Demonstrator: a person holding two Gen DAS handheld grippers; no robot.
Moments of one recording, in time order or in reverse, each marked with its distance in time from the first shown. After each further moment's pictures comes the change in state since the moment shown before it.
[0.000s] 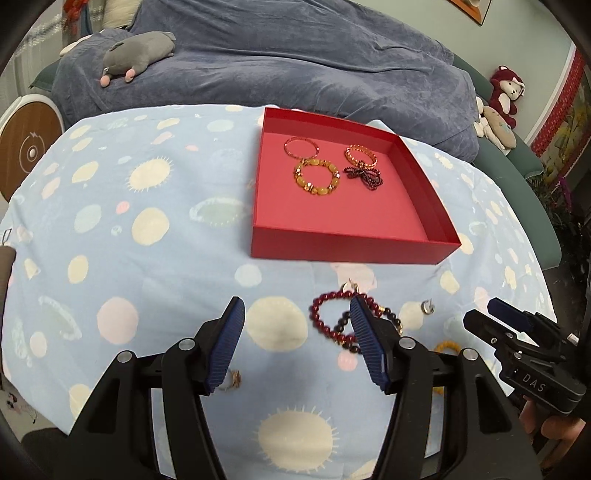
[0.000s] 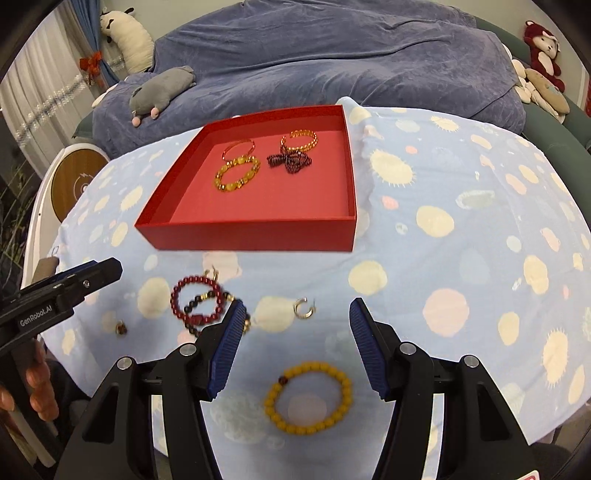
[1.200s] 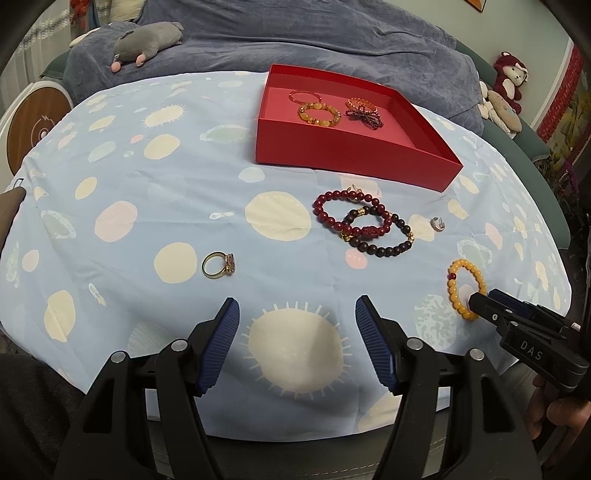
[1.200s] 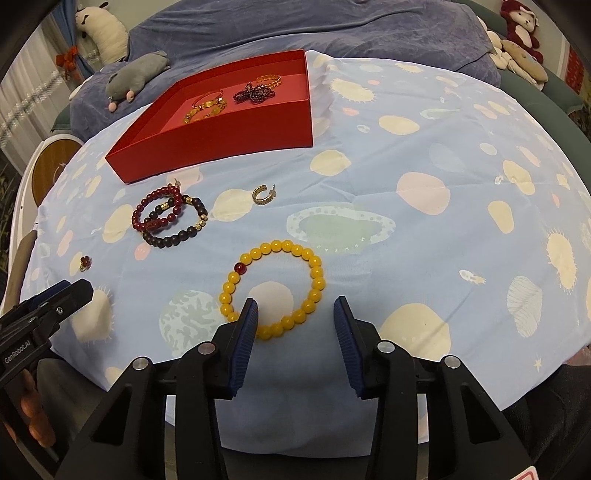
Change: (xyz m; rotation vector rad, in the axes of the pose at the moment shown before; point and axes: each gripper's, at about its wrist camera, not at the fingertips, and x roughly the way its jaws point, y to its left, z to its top) left arm 0.002 -0.007 -0.081 0.014 0.022 0.040; right arm 0.019 -0.018 -0.066 0.067 0.058 -0.074
